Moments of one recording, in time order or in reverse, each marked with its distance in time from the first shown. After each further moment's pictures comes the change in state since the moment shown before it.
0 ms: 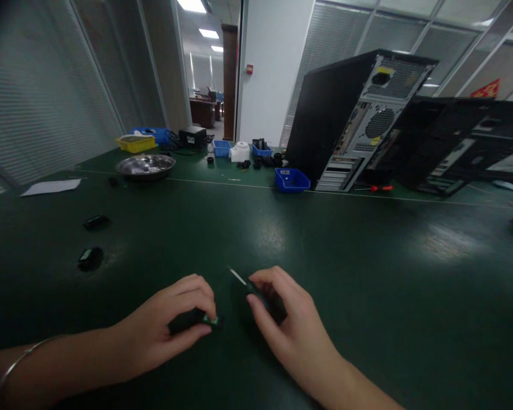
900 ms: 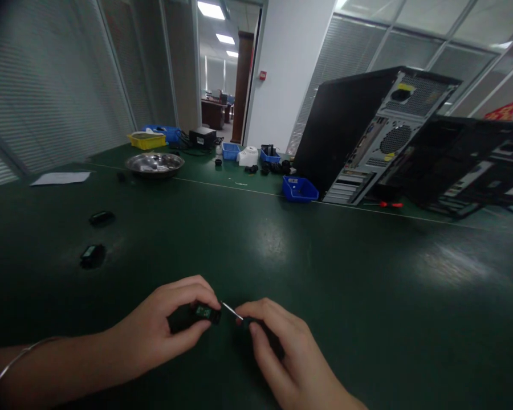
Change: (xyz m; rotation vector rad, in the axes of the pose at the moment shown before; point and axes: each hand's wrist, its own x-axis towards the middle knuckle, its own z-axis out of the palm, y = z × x) left_hand 0.003 0.000 -0.002 -0.140 0.158 -0.129; right_hand 0.002 -0.013 0.002 0.109 -0.294 -0.066
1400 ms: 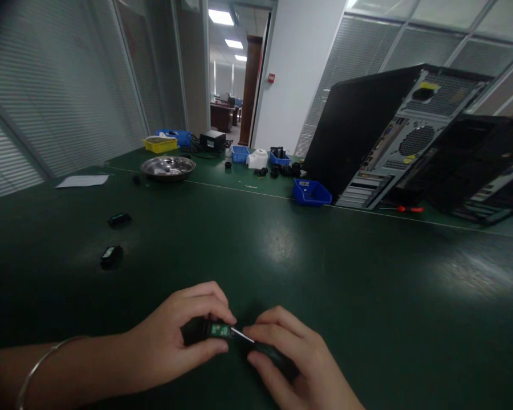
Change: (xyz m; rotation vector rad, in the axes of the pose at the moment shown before) left_hand -0.004 -0.002 -0.001 -0.070 0.017 0.075; right_hand 0.004 0.005 0.006 -0.019 -0.022 -0.098
